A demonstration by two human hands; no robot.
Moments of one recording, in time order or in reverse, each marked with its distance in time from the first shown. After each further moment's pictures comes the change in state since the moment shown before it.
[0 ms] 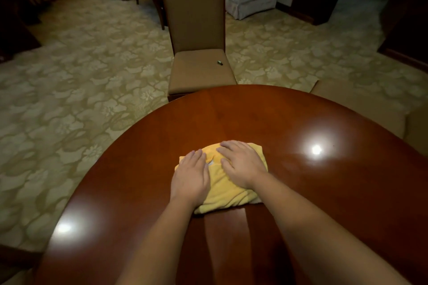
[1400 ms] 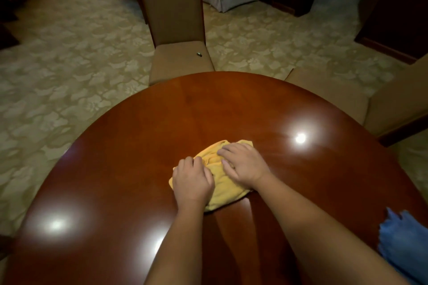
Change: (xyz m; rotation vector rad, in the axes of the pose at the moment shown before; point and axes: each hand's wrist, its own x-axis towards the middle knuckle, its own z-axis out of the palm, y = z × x) left_hand -0.068 0.100 0.040 -0.019 0.317 -0.094; right_hand -0.115 0.045 -0.014 -0.072 0.241 -0.125
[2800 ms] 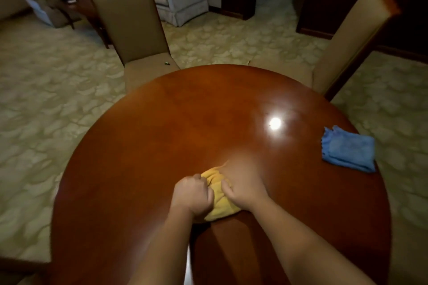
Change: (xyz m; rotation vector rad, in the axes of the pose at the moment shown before) left_hand -0.121 -0.026 -0.082 0.377 -0.445 0.567; right_hand -0.154 -0.143 0.000 -0.027 0.097 0.449
